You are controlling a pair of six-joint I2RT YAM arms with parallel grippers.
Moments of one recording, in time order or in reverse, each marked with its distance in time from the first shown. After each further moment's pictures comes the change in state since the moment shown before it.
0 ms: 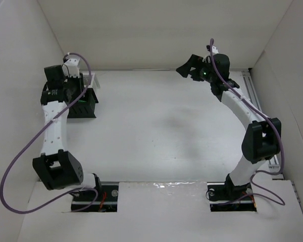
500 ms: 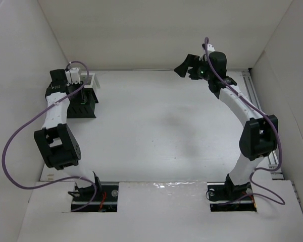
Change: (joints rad) left arm 0.112 0.271 -0.013 -0.017 0.008 -0.048; right arm 0.035 0.074 0.097 -0.047 0.000 -0.086
